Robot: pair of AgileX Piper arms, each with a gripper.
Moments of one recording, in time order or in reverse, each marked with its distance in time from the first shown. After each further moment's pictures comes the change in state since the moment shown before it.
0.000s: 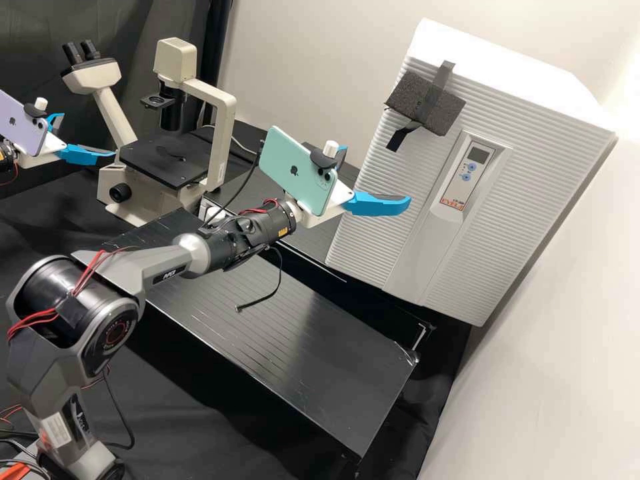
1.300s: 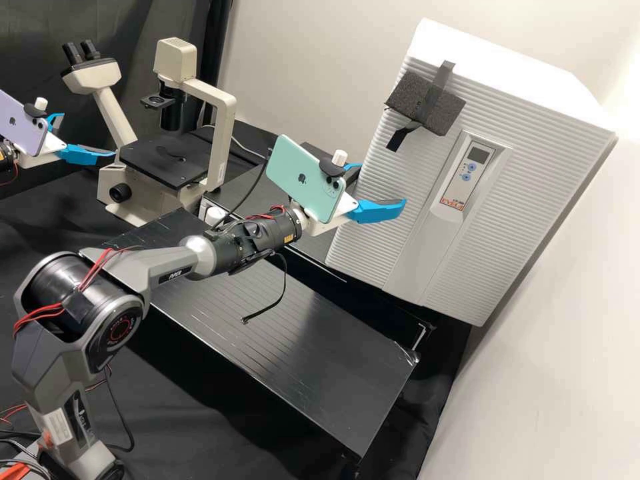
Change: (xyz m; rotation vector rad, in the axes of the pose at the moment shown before) left arm 0.000 0.000 0.000 0.000 0.000 0.000; right arm 0.005 -0.002 0.013 -0.012 -0.047 -0.036
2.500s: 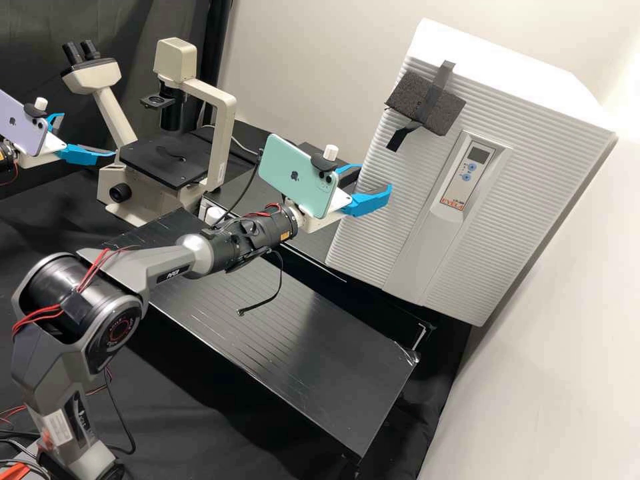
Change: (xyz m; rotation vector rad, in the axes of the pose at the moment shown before) left arm 0.000 0.000 0.000 0.000 0.000 0.000; right arm -0.002 -0.003 -0.005 -0.041 0.008 -0.030
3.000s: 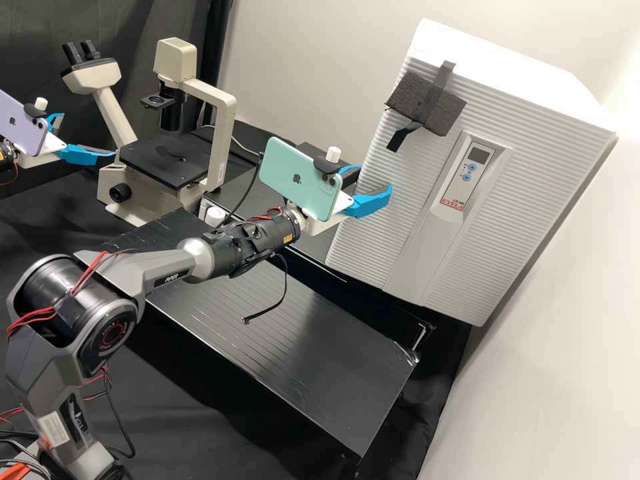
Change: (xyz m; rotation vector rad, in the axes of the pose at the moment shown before) left arm 0.000 0.000 0.000 0.000 0.000 0.000; right arm -0.004 0.007 0.008 0.000 0.011 -0.004
